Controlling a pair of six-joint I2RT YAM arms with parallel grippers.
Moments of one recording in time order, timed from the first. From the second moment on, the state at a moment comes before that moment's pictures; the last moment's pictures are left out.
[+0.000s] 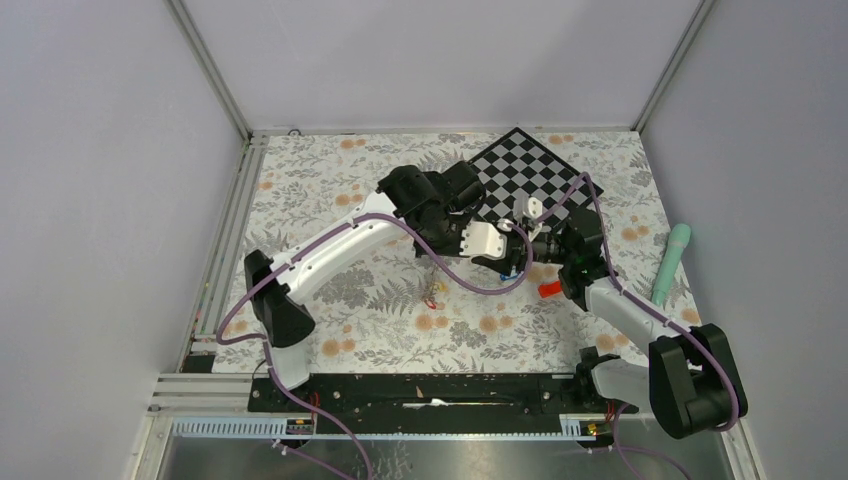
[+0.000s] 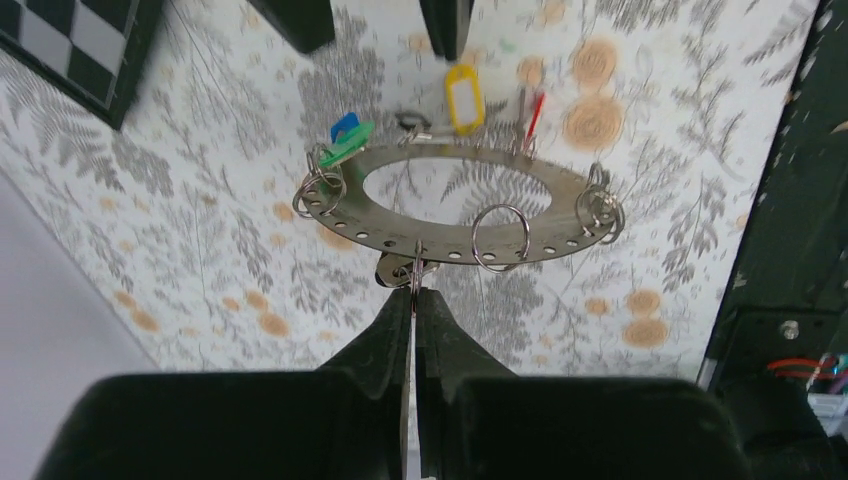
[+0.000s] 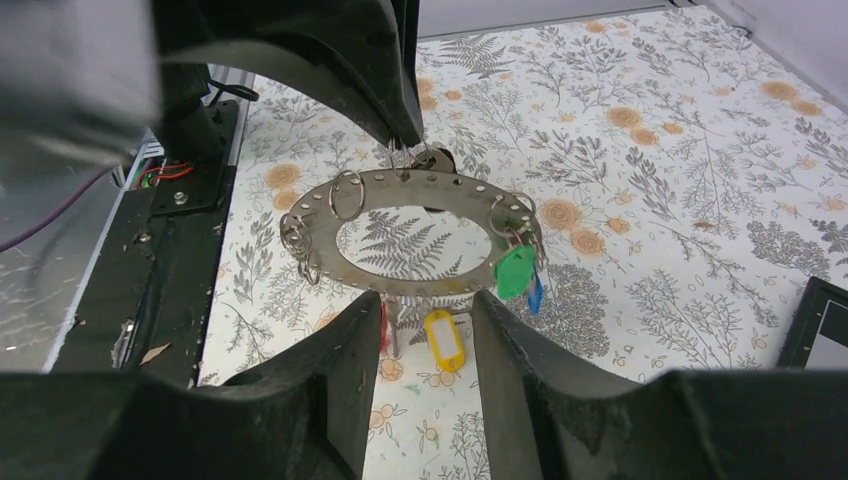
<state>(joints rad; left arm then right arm) -0.96 1.83 1.97 -1.41 0.00 0.78 0.29 1.19 0.52 0.59 -1.13 -0.03</state>
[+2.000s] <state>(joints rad) -0.89 1.75 1.92 -1.19 0.36 0.68 0.36 1.23 0.53 0.95 -1.14 0.33</state>
